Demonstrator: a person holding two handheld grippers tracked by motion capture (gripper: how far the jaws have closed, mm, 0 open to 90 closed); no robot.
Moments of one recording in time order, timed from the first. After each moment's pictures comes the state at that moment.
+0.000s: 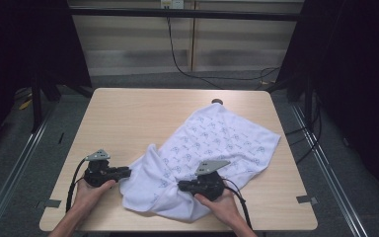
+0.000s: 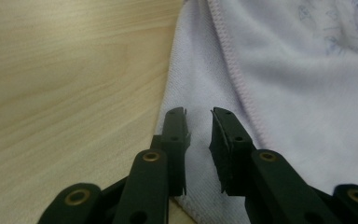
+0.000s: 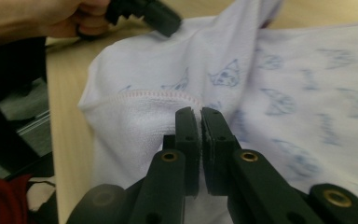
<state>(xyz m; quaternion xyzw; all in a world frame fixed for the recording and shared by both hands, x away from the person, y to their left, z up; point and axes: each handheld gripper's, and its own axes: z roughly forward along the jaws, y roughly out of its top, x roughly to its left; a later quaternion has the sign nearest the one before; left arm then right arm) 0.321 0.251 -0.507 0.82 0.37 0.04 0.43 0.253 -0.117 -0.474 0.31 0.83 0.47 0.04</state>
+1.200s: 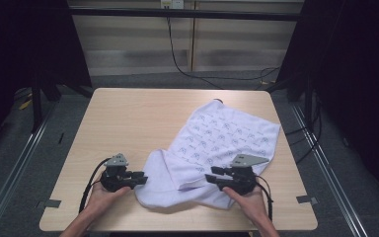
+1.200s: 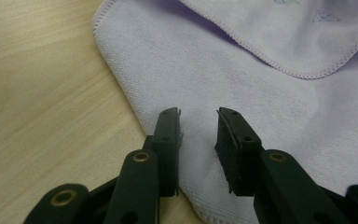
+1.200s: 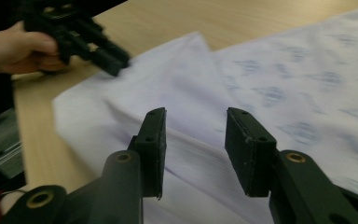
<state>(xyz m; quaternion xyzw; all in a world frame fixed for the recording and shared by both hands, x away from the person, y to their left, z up) 0.309 0.207 -0.505 0.84 0.32 0.01 0.43 0.249 -0.179 -0.461 0.36 0.79 0.49 0.08</state>
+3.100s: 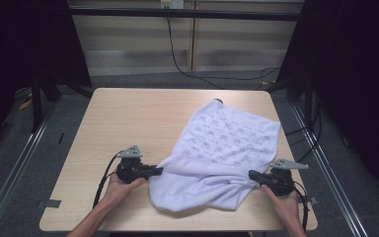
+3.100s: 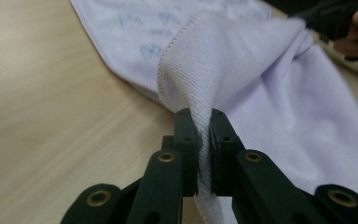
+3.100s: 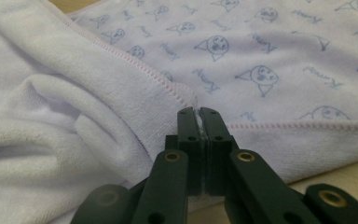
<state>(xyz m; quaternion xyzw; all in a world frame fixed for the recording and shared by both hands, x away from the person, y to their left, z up) 0.325 0.174 -0.485 0.81 0.29 -0.02 0.51 0.244 -0.299 -0.497 0.50 0.74 0.43 0.15</state>
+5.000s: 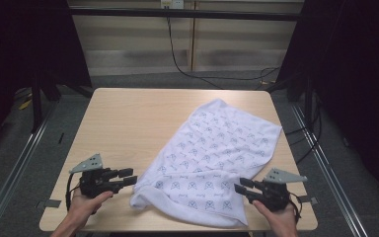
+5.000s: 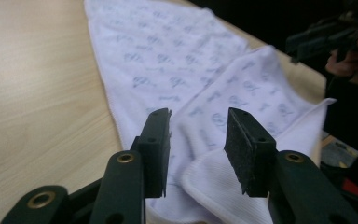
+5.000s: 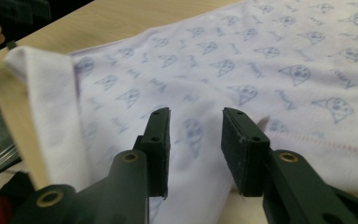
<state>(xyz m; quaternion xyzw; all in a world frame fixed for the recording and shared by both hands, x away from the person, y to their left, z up) 0.286 0.233 -0.468 0.80 0.29 0.00 0.53 0.207 -0.255 -0.460 0.43 0.75 0.48 0.12</state>
